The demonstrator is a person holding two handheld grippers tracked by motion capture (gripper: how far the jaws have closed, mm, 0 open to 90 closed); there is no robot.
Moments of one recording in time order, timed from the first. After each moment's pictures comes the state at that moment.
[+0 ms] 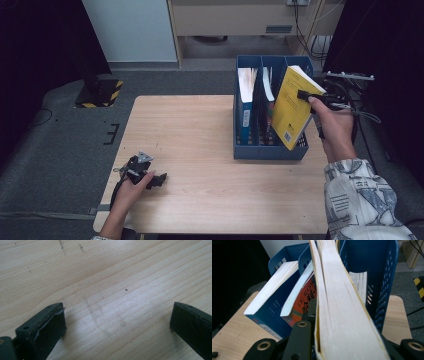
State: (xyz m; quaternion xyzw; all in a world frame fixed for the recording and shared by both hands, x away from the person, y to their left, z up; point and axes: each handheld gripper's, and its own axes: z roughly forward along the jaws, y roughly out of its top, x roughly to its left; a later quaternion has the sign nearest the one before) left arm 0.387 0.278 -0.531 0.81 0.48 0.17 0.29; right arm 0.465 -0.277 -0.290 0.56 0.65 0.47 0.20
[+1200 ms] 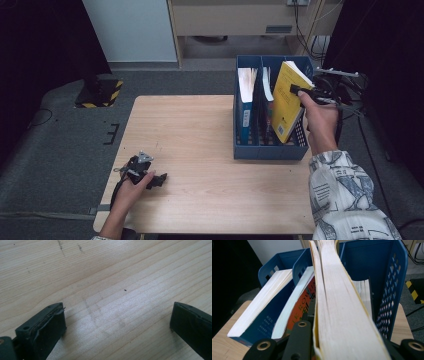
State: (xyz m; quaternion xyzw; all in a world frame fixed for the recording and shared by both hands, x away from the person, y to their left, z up) left arm 0.387 0.277 -0.531 0.81 0.48 0.17 0.30; right arm 0.490 -0.256 -0.298 0.58 0.63 0.47 0.23
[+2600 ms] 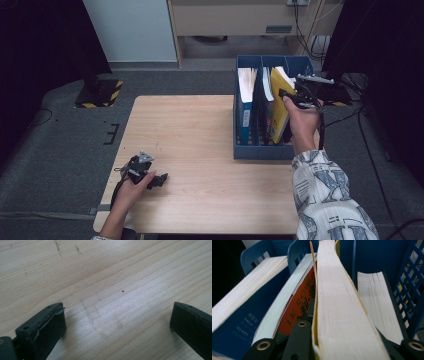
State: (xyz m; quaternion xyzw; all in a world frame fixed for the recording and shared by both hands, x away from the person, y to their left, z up) left arm 0.387 0.275 -0.531 0.81 0.47 0.17 0.30; right arm 0.509 -0.227 -0.335 0.57 0.63 0.45 0.26
